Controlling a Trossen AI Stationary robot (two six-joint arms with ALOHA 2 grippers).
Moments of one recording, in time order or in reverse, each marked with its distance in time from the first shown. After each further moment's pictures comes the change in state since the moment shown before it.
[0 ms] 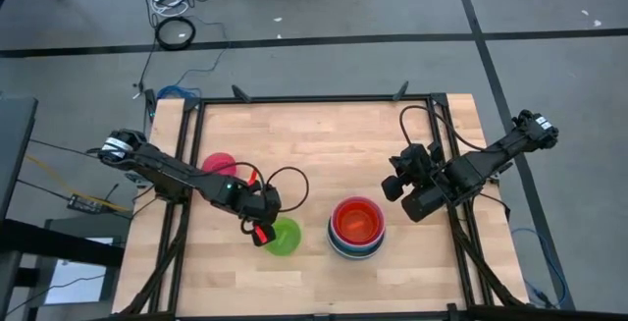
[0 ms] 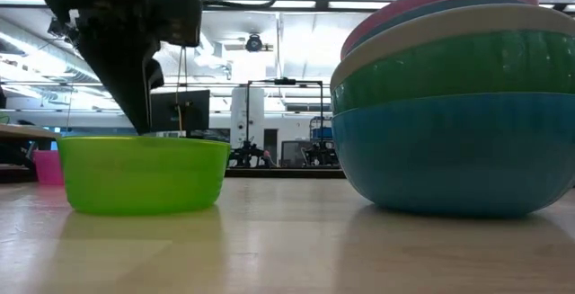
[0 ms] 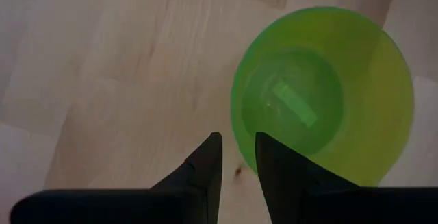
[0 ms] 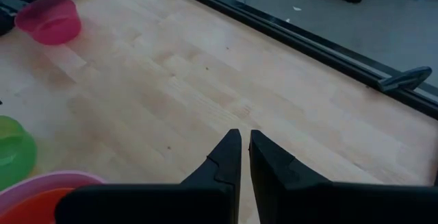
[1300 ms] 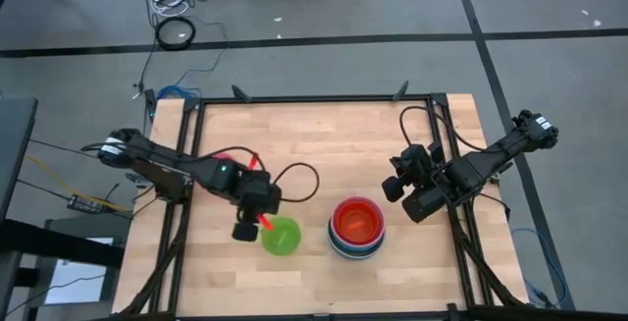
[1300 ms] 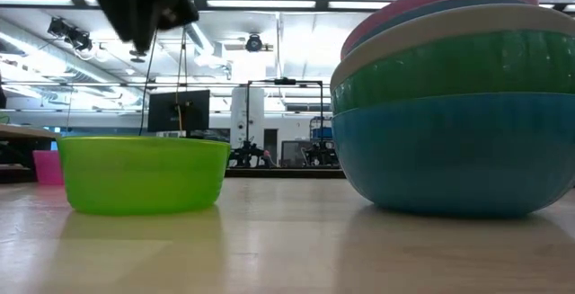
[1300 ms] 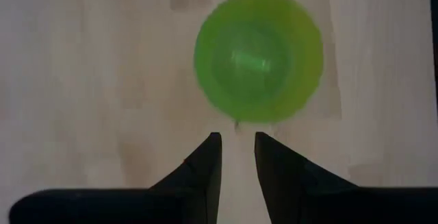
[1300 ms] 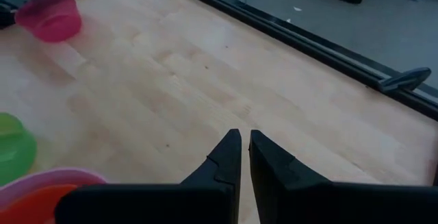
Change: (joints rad) left arm 0.045 -0.009 0.312 -0.389 0.135 0.527; right arm 0.003 0.000 0.000 -0.006 -0.001 0.000
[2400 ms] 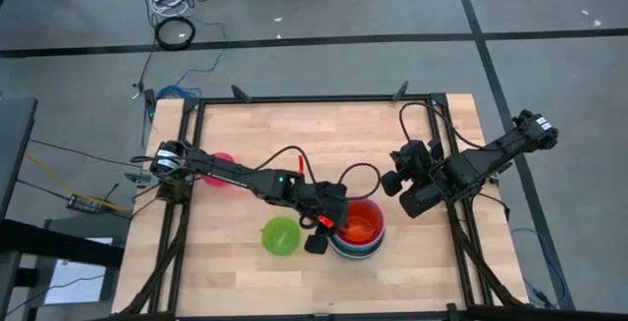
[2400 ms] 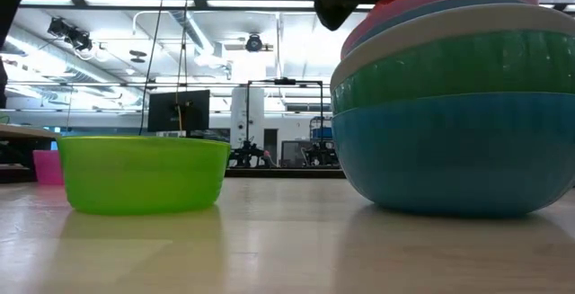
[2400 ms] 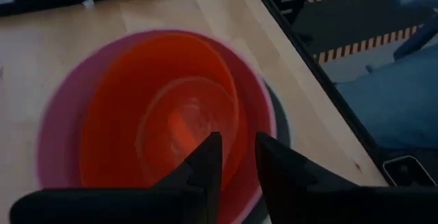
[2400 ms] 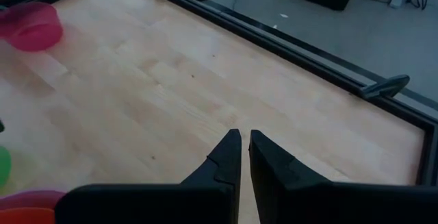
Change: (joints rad) left arm 0.067 0.435 0.317 0.703 0.143 0.179; right arm -0.035 0.000 0.000 -0.019 0.027 -0.011
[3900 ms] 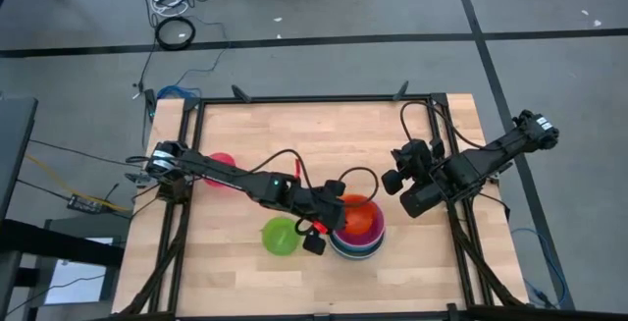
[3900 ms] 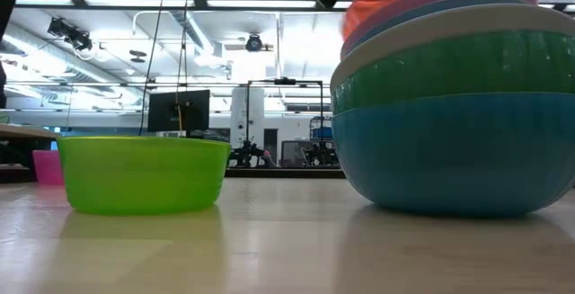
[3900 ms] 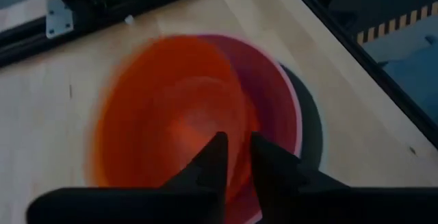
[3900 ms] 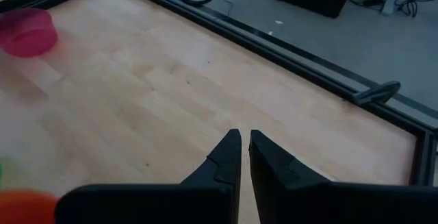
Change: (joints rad) left arm -0.038 -0.029 0.007 -0.044 -0.181 0.137; right arm 0.000 -0.001 0.000 -0.018 0.028 0.010
